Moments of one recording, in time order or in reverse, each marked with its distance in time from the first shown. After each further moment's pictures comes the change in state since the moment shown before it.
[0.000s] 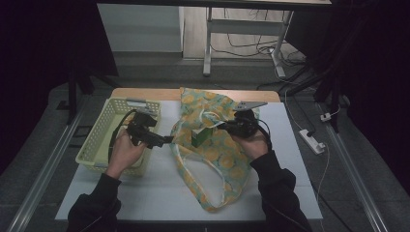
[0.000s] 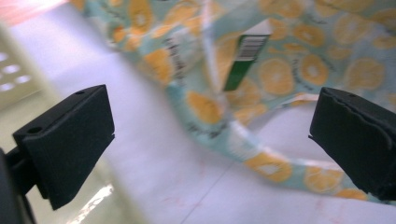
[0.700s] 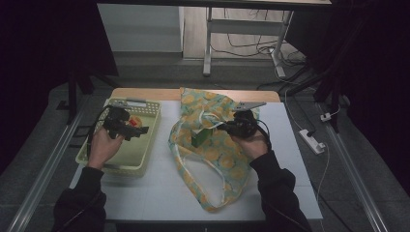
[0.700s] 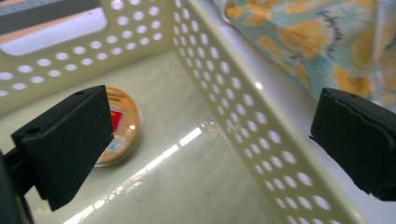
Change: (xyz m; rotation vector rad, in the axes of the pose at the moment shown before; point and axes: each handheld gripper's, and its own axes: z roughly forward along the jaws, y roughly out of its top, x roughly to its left) left arm 0.074 -0.032 -0.017 -0.005 0.171 -0.112; right arm -0.002 -0.002 0.004 0.014 0.000 0.005
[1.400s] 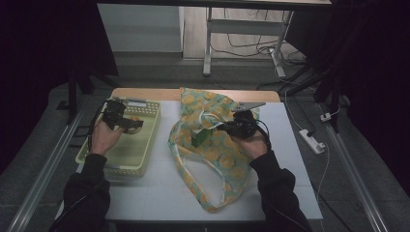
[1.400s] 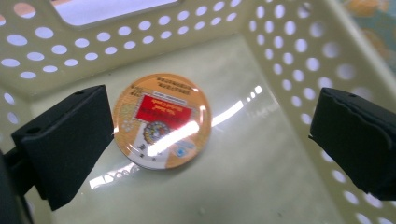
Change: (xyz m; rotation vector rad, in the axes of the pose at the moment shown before) left arm 0.046 0.005 0.032 0.098 0.071 -0.103; right arm 0.000 0.000 0.001 0.007 0.003 -0.005
